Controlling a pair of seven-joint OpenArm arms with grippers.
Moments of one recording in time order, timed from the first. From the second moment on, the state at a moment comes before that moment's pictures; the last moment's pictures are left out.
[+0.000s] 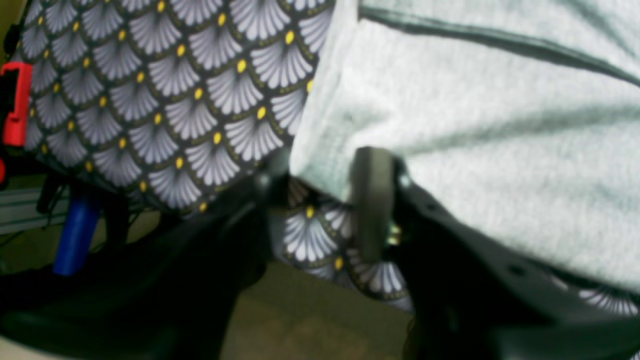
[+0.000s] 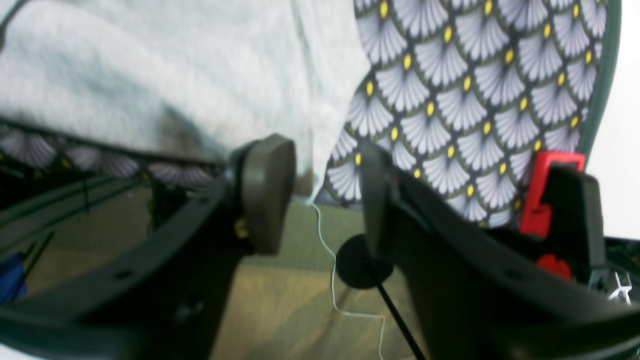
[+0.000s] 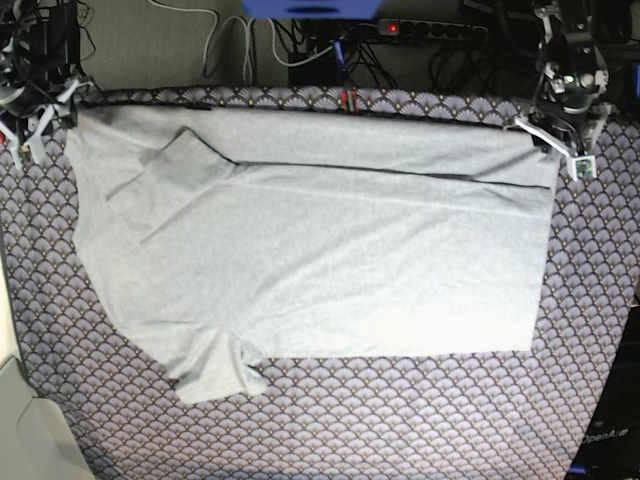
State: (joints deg) left arm 24.3 -12.1 -21.7 98.7 -7.5 -1.5 39.4; right arm -31.0 20.3 35.4 104.3 21.5 34.2 -52.1
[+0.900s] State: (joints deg) left arm -2.3 -11.1 -23.2 96.4 -6.5 -1.0 39.9; right arm 22.2 26.8 14.8 67.9 10.6 33.9 -49.8
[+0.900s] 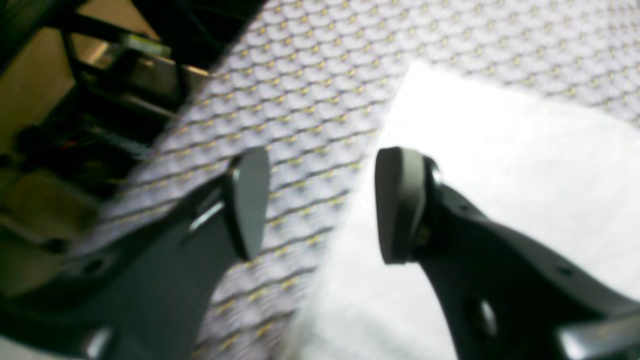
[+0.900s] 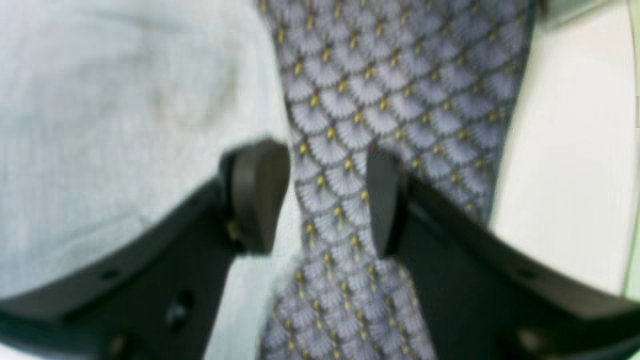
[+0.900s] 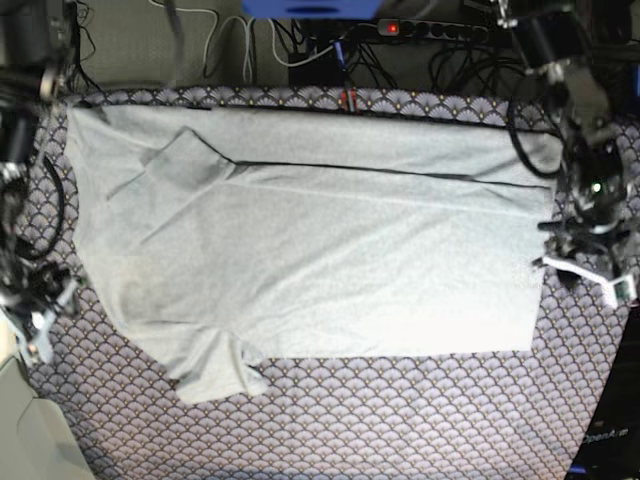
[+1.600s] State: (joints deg) left arm -24.0 -11.9 -15.3 58.7 -3.1 -0.6 26.9; right arm 37.2 21.8 10.9 29.0 -2.8 26.8 -19.4
